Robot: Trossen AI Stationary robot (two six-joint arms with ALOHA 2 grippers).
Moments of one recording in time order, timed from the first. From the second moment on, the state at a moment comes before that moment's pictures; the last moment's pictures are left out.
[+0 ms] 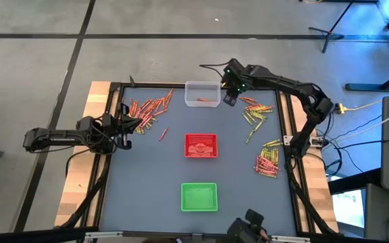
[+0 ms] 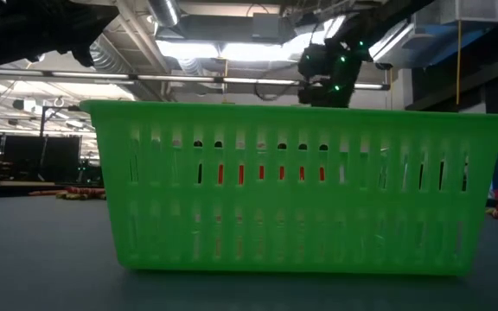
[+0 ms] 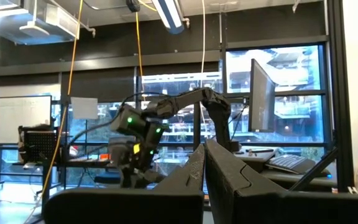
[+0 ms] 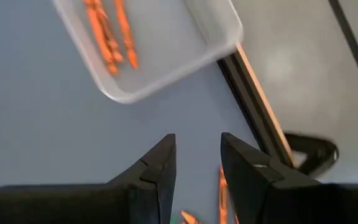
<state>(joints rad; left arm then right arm) 0.11 0.20 0.01 0.64 -0.09 0.04 -0.67 1.74 1.40 -0.81 0.09 -0.24</state>
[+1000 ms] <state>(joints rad) 0.11 0.20 0.01 0.64 -0.09 0.04 -0.84 1.86 1.12 -0.63 0.15 -0.21</state>
